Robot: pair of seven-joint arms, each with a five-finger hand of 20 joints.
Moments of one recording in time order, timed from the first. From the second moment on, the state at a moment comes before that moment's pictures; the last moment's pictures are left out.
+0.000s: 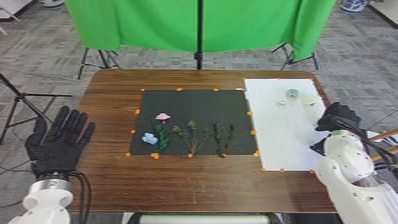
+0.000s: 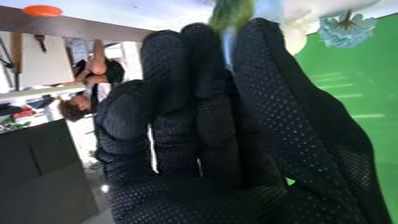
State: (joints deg) left arm 125.9 -65.4 -99.5 -123.9 3.1 14.7 19.0; right arm -93.4 -58.0 84.7 -96.7 -138.0 2.1 37.2
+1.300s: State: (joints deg) left arm 121.5 -64.6 -98.3 -122.9 2.6 15.5 13.6; right arm -79.2 -80.2 46.6 -103.4 -136.6 0.0 21.7
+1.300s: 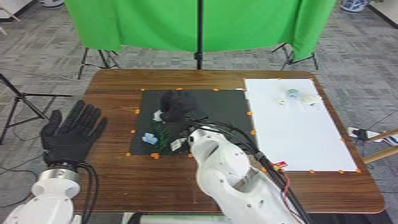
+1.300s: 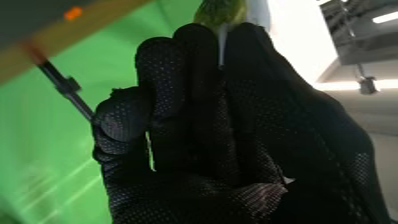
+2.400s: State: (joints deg) left arm 119.1 -64.4 -97.9 -120.1 10.6 14.2 7.2; right arm -80.4 -86.5 50.0 -91.2 -155.8 1.8 22.0
